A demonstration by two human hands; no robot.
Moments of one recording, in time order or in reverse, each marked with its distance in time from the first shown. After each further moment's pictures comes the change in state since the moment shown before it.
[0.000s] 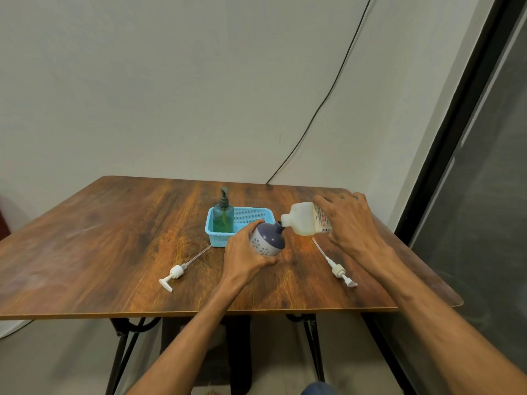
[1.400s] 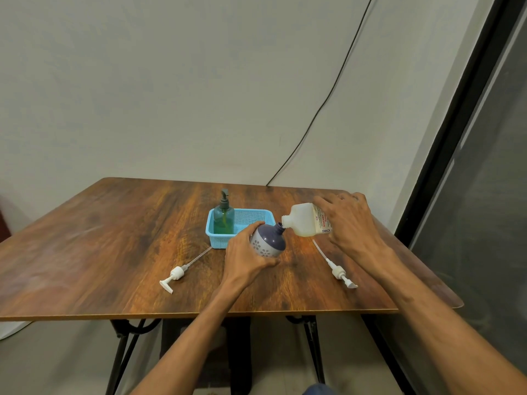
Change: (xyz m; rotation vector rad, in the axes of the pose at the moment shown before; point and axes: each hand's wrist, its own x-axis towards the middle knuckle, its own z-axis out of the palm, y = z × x) left_hand -0.001 0.003 -0.001 -0.005 0.000 -0.013; right_hand 0.000 -0.001 -0.002 -0.002 0.006 0.002
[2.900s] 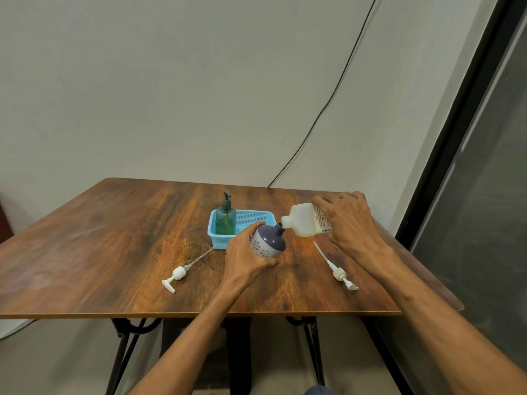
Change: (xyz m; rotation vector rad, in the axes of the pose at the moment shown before) left_hand -0.001 0.004 -0.004 0.020 0.001 0.000; right_hand 0.003 -0.001 -0.004 -0.019 0.015 -0.022
